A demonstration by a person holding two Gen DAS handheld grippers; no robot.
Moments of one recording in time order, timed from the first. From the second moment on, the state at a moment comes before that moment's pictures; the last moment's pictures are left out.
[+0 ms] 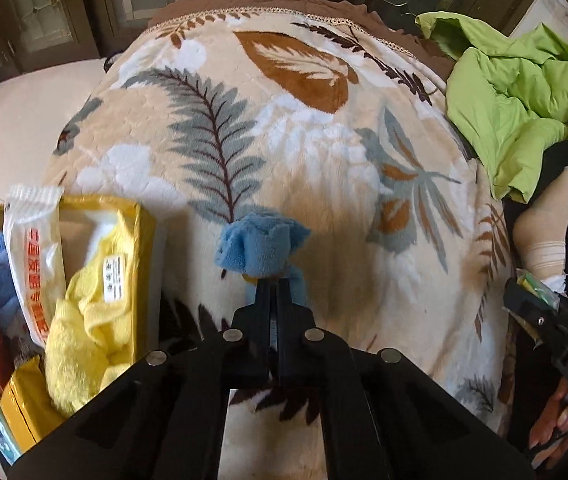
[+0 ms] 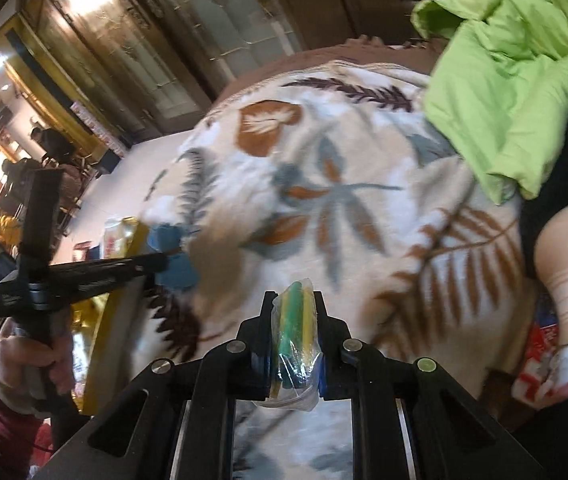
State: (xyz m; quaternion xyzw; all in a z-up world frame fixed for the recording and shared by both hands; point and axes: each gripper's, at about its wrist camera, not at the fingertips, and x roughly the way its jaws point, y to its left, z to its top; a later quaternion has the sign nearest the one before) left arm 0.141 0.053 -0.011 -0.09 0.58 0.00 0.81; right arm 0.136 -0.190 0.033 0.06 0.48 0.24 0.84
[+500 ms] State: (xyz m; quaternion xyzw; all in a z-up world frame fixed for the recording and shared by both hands) left arm 0.160 0.067 -0.017 -0.15 0.55 0.05 0.82; right arm 0.130 -0.182 0.029 0.08 0.49 0.26 0.83
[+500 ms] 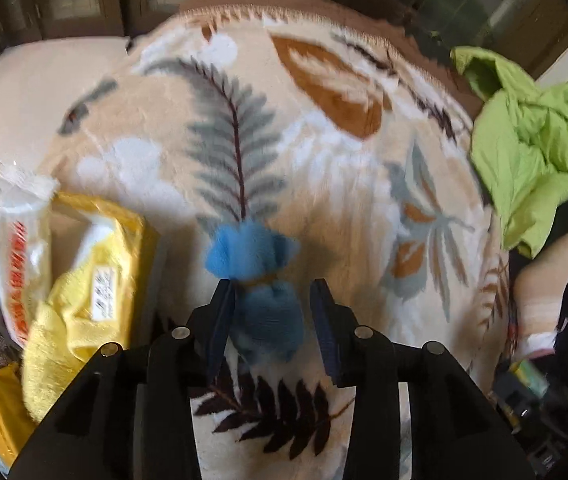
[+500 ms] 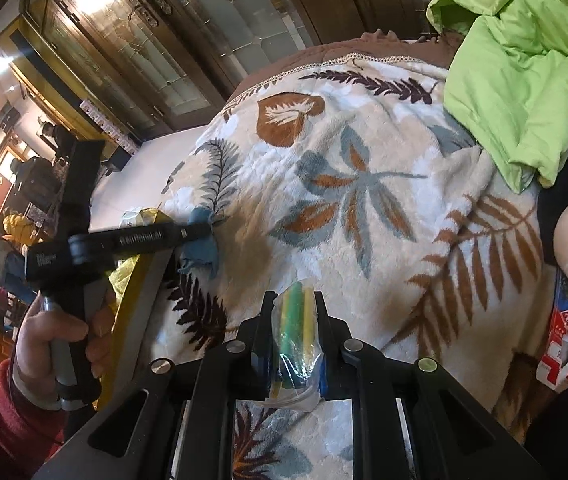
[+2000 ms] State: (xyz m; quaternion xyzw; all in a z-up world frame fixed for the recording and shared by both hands) left arm 0.008 0.220 0.021 -0.17 0.50 0.14 0.84; right arm 0.102 0.102 0.018 -0.07 0.47 0.36 0.80
